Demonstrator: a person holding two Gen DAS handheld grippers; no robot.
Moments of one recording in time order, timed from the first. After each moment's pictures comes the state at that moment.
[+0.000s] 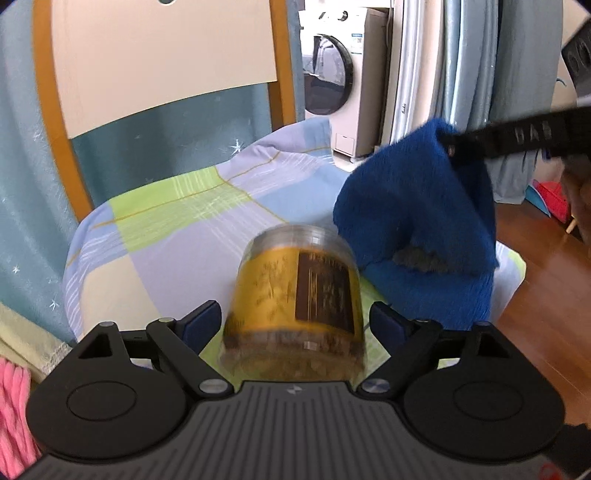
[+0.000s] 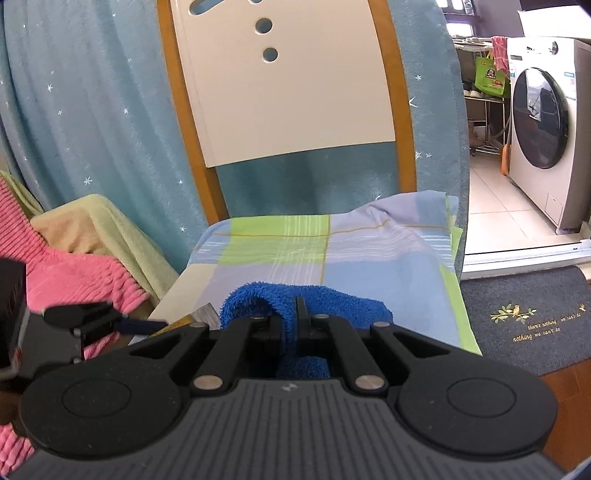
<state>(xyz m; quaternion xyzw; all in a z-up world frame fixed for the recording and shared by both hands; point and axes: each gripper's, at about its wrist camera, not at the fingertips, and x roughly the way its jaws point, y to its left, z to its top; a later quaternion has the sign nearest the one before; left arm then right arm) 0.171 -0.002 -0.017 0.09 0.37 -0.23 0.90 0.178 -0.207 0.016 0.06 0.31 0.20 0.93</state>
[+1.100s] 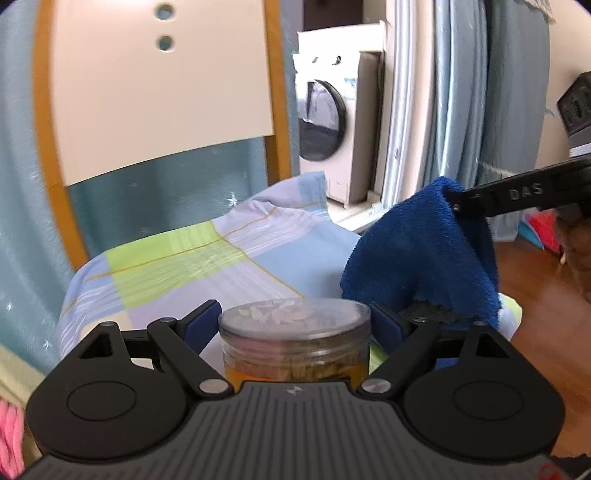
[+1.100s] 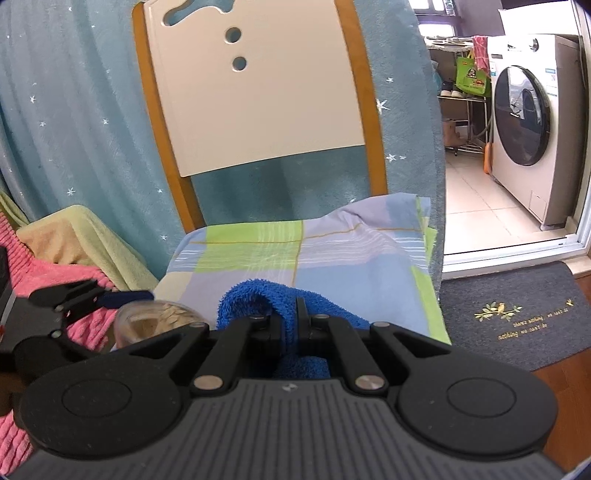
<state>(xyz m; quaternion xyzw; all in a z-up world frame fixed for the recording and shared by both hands) 0.149 0.002 -0.007 0.06 0.28 -0.24 0.93 0.181 -0.223 0.017 0.07 0.30 0.19 0.93</state>
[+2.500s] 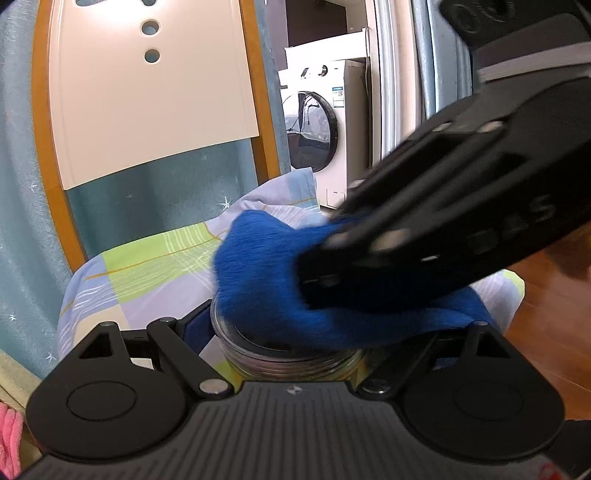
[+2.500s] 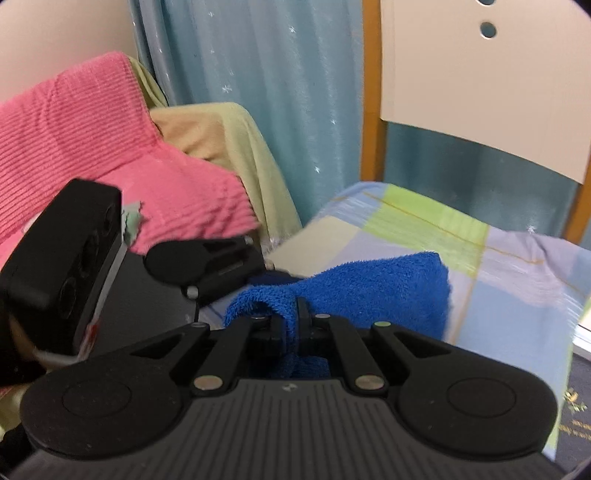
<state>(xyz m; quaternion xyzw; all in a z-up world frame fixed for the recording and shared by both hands) 0.123 -0.008 -0.033 0.09 0.25 -0.25 0.93 0.188 -0.104 0.011 -0.08 0.31 0.42 0.85</state>
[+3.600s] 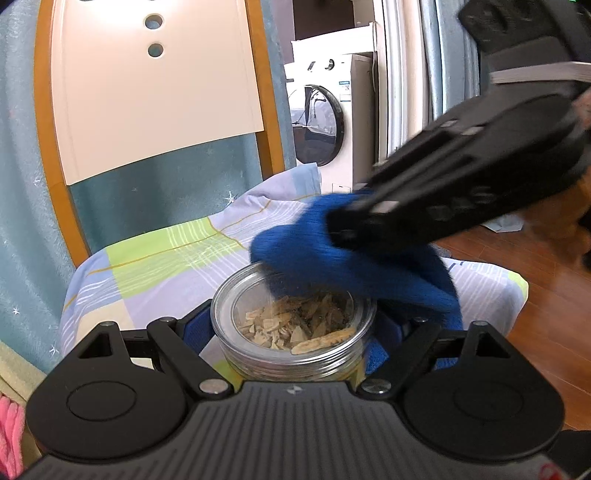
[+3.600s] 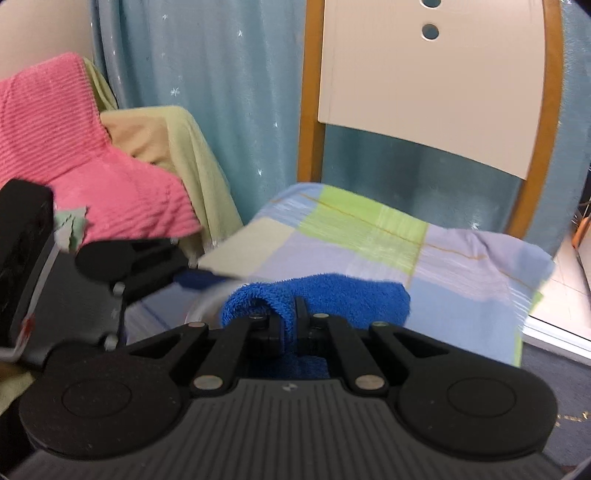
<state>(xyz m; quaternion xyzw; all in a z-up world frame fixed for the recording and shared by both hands) 0.132 -0.010 -0.033 0.09 0.26 -0.24 0.93 0.181 -0.137 0.015 -0.11 0.32 0.35 0.87</state>
